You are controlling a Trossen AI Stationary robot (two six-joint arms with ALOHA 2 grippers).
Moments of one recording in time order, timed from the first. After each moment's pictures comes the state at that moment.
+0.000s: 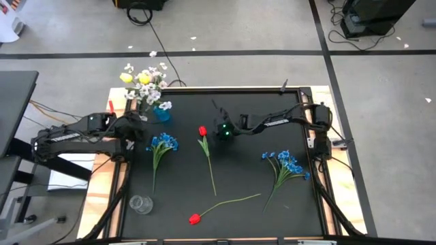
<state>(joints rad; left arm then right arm) 0.20 0.59 0.73 -1.19 -0.19 -0.88 -0.18 1.98 1.20 -0.02 -0.15 0.85</state>
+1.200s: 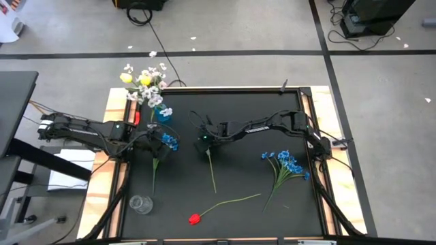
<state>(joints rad) -0.12 0.88 0.73 -0.88 -0.22 -0.97 -0.09 2.24 1.59 -0.38 0.17 0.80</state>
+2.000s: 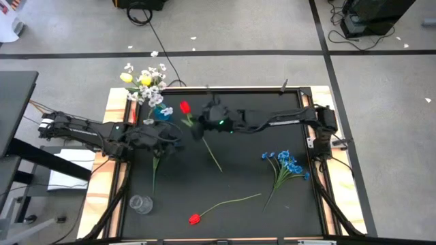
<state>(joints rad) -0.15 0.88 0.73 -0.42 -0.30 -0.75 -0.06 1.88 1.58 -0.07 0.29 0.58</state>
